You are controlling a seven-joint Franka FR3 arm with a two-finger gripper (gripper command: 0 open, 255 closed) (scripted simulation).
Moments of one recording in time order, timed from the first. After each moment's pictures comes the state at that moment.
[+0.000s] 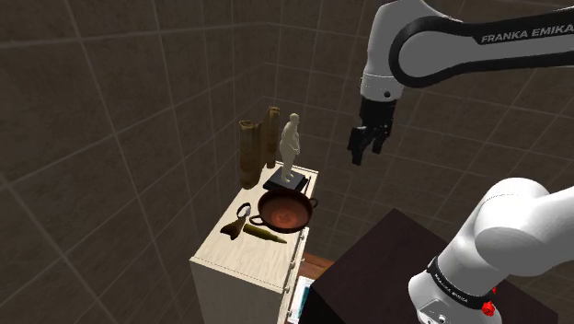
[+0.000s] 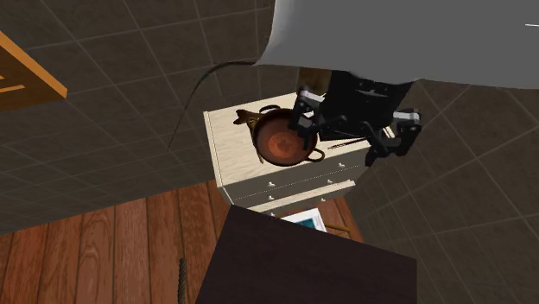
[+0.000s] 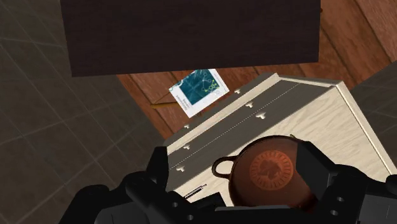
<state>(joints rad) 0.06 -0.69 0.10 -2.55 0.04 1.75 0.14</state>
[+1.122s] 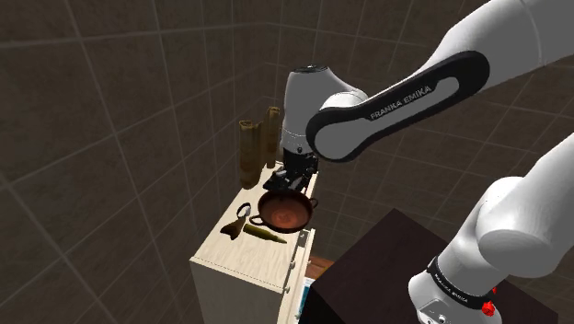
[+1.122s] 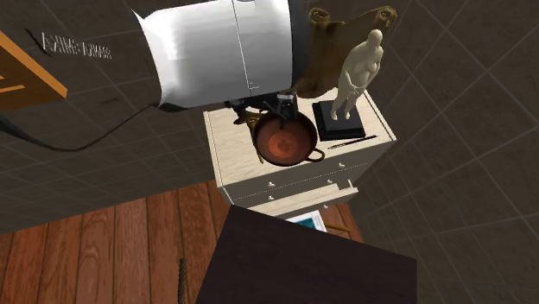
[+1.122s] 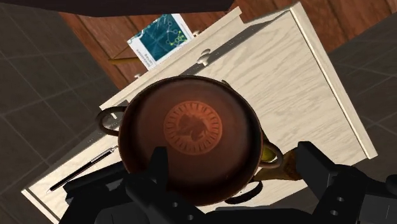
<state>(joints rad) 0.11 -0.18 0.36 -2.46 0.01 2.29 0.46</state>
